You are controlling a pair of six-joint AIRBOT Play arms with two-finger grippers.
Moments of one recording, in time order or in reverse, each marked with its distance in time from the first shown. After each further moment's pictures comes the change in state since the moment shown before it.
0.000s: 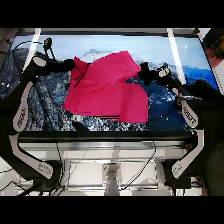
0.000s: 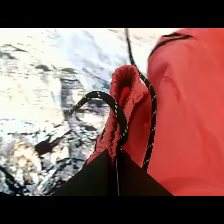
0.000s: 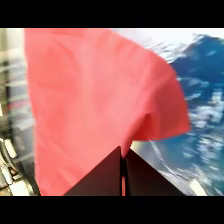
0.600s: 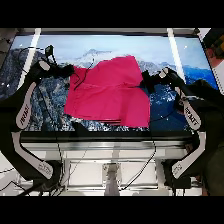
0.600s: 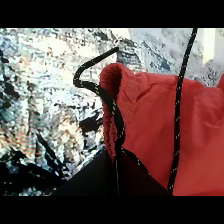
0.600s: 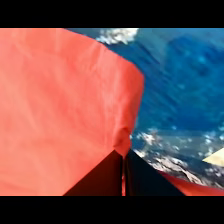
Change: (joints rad) left arm -0.005 -0.047 -0.002 0.206 -0.010 -0.197; right arm 0.004 0.036 0.007 -0.451 0.302 0.446
